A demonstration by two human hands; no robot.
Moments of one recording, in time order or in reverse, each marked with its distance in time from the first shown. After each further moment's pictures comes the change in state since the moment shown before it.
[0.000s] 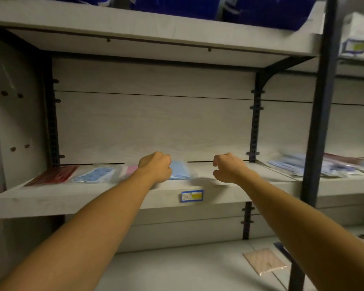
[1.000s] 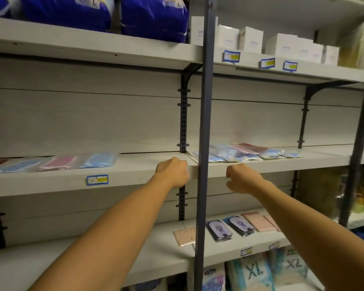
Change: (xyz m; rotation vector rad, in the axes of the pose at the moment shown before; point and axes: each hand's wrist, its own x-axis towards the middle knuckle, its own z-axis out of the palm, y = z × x) left_hand -0.048 0.360 -0.018 -0.055 -0.079 0.195; right_hand -0.196 0.308 -0.050 -0.049 -0.067 0.121
